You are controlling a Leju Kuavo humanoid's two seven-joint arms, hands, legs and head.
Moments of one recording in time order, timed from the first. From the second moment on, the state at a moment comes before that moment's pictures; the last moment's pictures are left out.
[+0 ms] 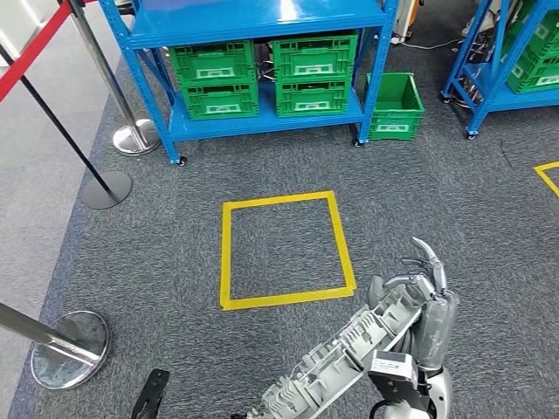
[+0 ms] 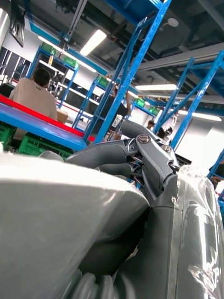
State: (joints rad) left arm -0.12 -0.13 0.92 -0.23 -0.91 0.09 -0.28; right arm 0.12 0.07 0.34 -1.69 0.73 -0.70 -0.44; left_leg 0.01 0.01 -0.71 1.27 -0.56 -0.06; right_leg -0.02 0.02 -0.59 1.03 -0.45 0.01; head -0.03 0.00
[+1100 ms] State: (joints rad) left arm -0.12 -0.13 0.92 -0.23 -0.91 0.09 -0.28; right arm 0.12 0.07 0.34 -1.69 0.73 -0.70 -0.44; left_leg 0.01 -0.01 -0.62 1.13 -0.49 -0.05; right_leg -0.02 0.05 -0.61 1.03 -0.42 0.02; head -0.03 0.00
